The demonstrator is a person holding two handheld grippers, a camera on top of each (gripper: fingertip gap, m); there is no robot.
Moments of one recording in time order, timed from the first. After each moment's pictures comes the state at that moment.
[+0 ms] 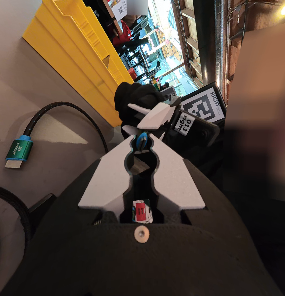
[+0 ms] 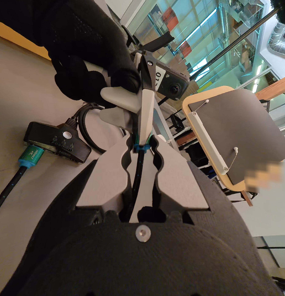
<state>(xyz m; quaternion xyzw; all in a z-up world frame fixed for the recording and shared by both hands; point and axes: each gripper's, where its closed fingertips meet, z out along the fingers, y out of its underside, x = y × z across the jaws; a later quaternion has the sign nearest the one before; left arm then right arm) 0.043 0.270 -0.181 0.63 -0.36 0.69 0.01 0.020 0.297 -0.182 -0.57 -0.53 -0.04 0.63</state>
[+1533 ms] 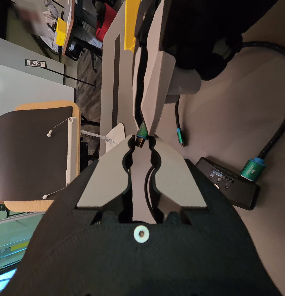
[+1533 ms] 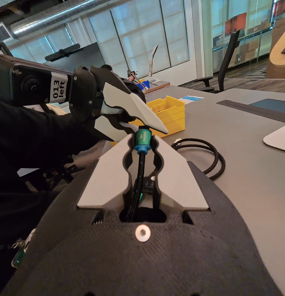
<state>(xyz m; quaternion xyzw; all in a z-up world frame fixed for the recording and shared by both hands) 0.036 0.298 -0.181 0.46 -0.74 -0.04 -0.49 0.019 0.276 -0.164 -0.61 -0.32 0.51 0.50</state>
